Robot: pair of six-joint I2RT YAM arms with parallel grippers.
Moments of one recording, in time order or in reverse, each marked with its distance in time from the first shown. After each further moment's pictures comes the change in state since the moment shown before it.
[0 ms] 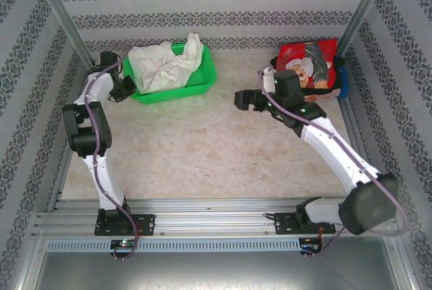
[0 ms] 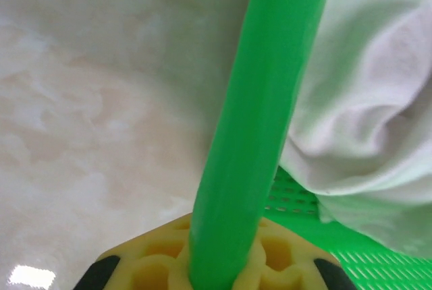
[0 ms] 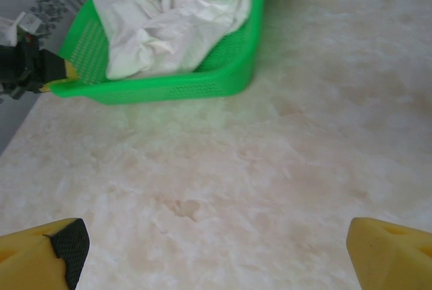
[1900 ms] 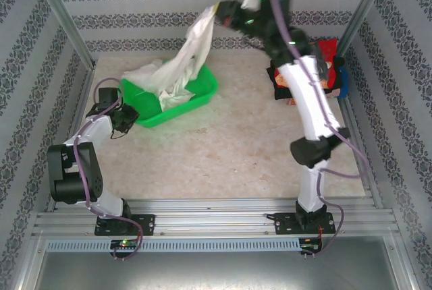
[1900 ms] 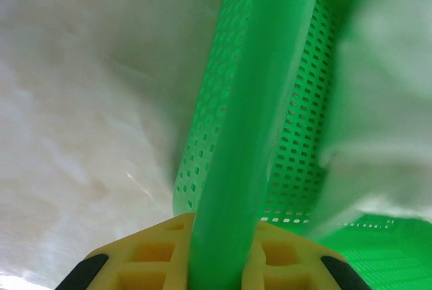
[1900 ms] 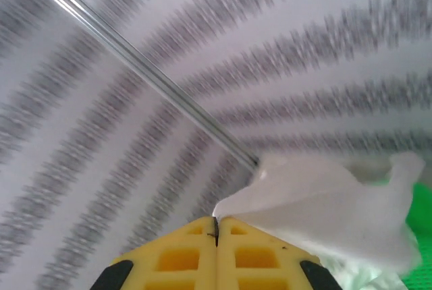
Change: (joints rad) left arm -0.012 -0.544 -0.787 0.396 0.031 -0.443; right arm 0.038 0.645 1.416 -0.279 -0.132 0.383
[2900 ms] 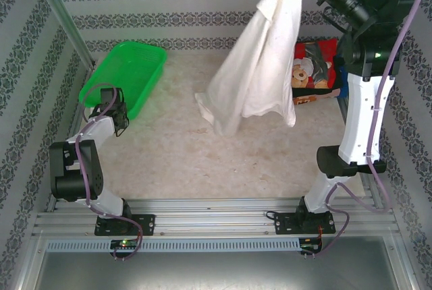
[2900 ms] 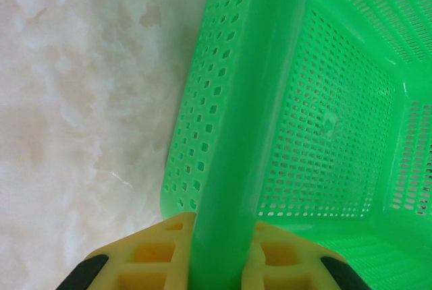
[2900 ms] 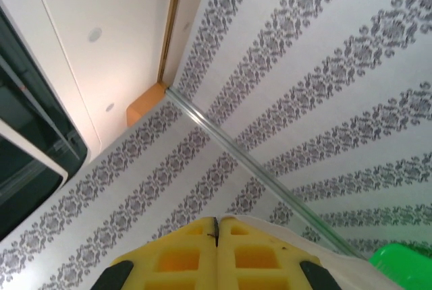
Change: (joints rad) left arm -0.034 0.030 -0.012 0.130 -0.385 -0.623; right arm -0.372 -0.183 0.129 0.197 -0.291 0.447
